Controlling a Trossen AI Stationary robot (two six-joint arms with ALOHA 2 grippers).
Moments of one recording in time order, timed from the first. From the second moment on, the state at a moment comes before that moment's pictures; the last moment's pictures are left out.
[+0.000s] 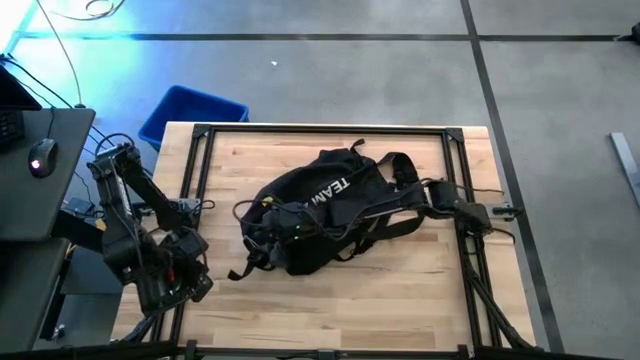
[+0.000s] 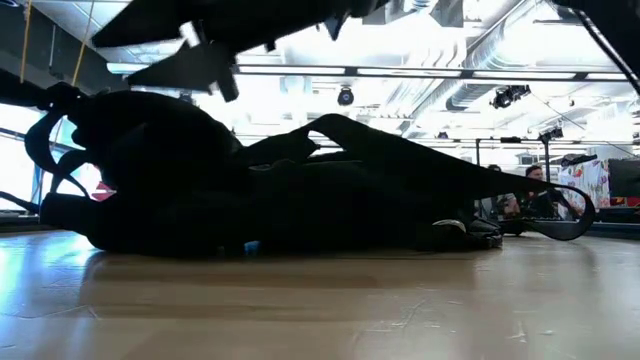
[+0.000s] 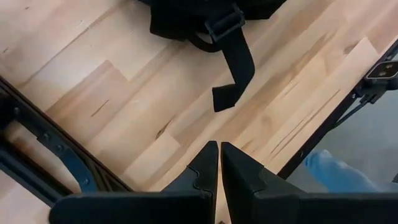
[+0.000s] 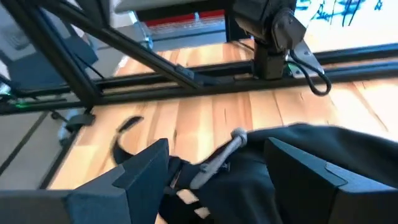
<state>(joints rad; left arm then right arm) -1.09 1.30 1.32 -1.45 -0.36 -1.89 0.14 2.29 1.87 0.01 -0.03 0.17</state>
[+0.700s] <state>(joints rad) -1.09 1.30 1.32 -1.46 -0.51 -1.83 0.15 2.53 2.35 -0.51 0.11 0.29</state>
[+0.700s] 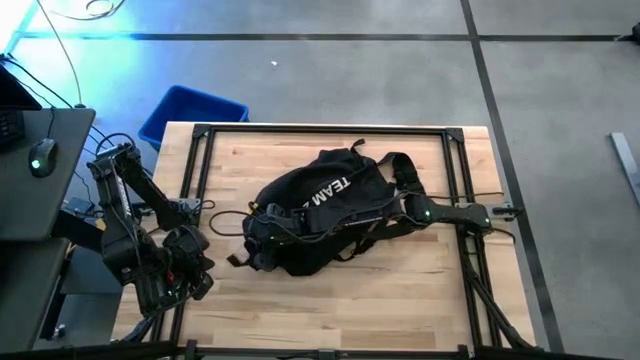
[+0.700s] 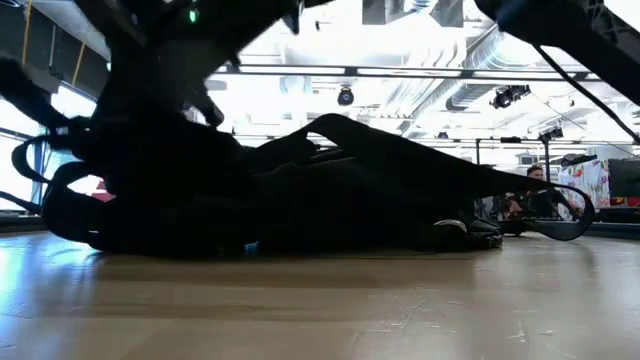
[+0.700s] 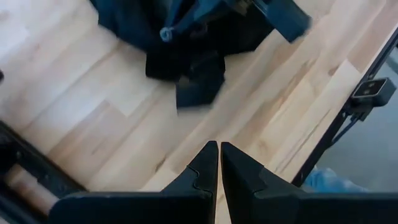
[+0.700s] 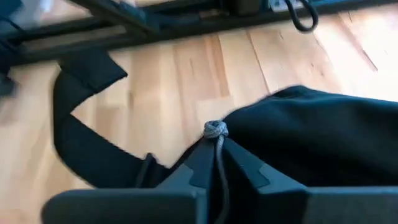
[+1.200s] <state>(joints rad) -1.09 1.31 1.14 -1.38 -0.97 -1.79 0.14 2.34 2.36 -0.59 0.16 0.39</state>
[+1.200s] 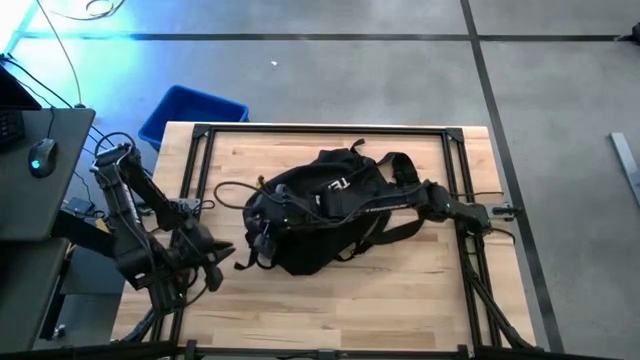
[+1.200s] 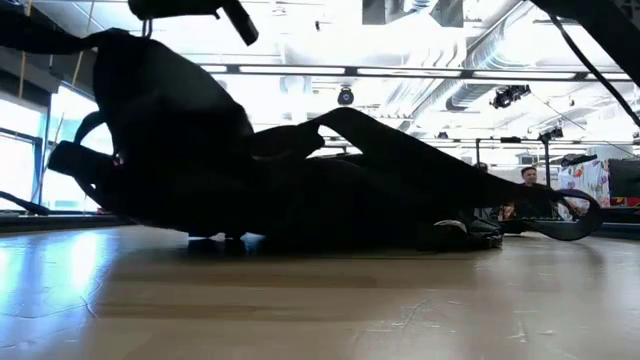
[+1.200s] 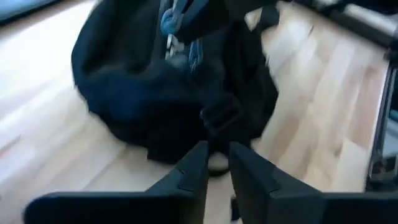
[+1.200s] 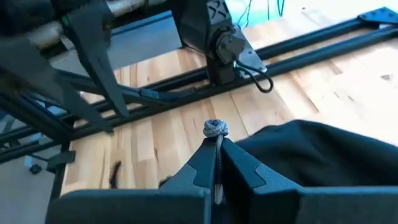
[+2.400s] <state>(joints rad) -0.78 1.31 0.72 -0.68 -0.88 -1.63 0.10 2.33 2.36 -0.71 0.16 0.55</state>
